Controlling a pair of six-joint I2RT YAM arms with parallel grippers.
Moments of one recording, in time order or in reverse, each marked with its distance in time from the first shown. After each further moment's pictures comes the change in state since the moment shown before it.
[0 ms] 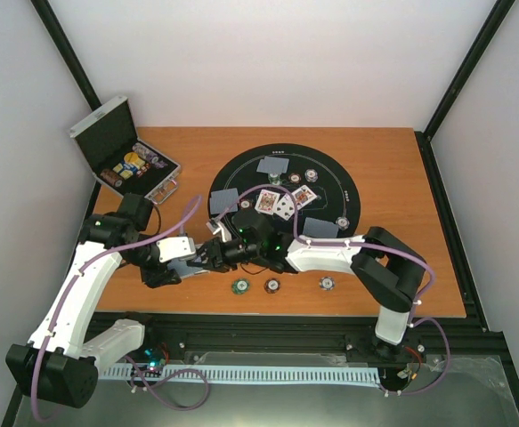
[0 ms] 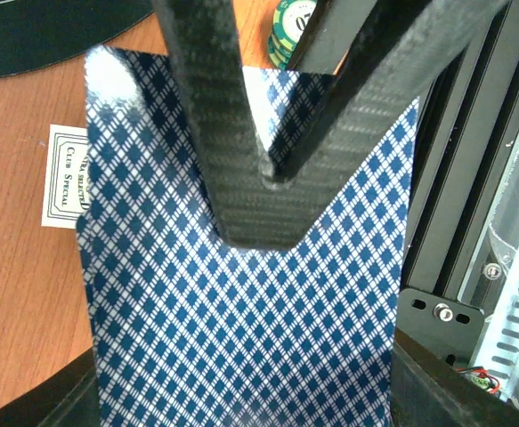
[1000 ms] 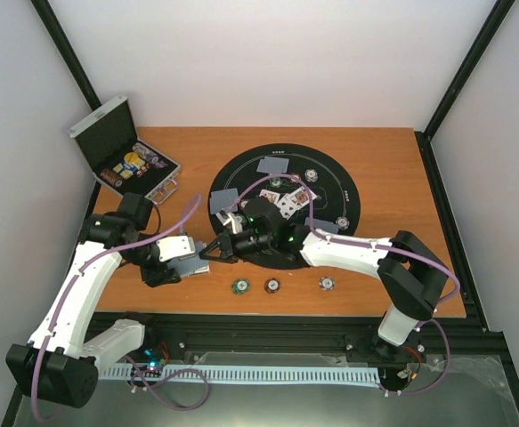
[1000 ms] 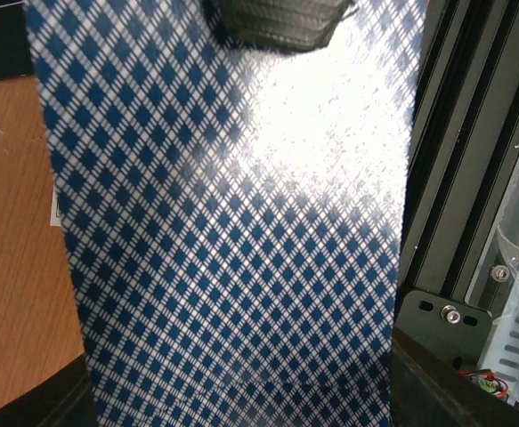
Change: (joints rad) left arm 0.000 0.001 0.000 0.010 -0.002 0.000; right arm -0.046 -0.136 0.005 -0.190 -0.002 -0.094
